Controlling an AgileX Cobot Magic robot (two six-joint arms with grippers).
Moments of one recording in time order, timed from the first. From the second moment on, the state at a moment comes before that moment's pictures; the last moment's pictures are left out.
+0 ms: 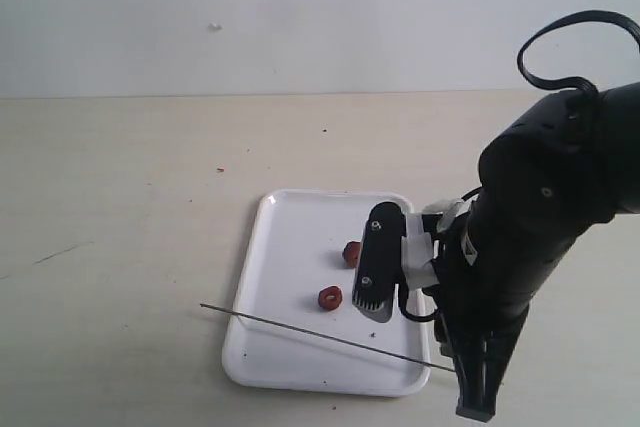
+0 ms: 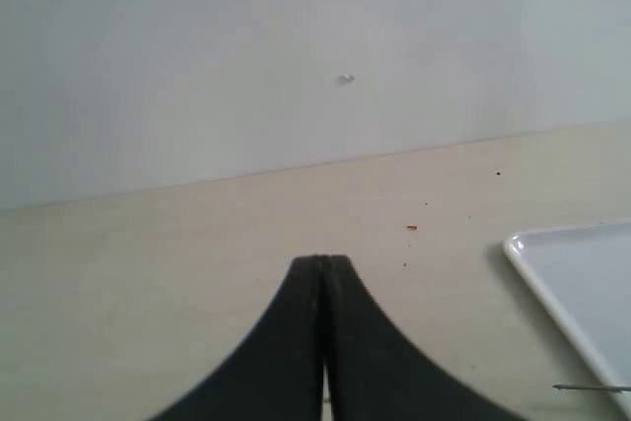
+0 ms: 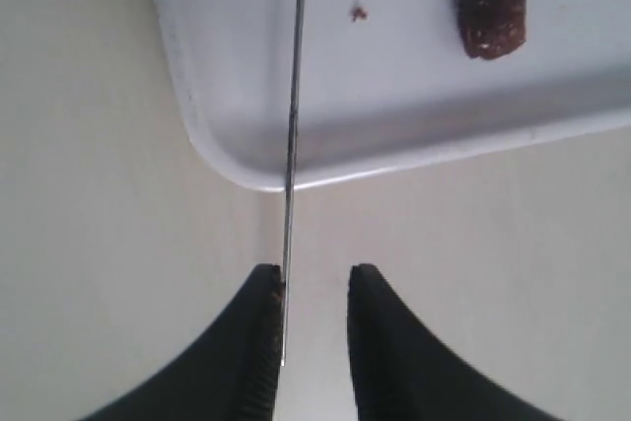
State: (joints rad) left arm -0.18 0.06 0.00 -0.16 0.10 0.21; right arm 0.54 1.63 -0.84 -0.09 0.74 -0.55
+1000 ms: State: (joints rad) left arm -0.18 0.06 0.00 -0.16 0.10 0.21; right arm 0.54 1.83 -0.86 0.05 0.53 -0.67
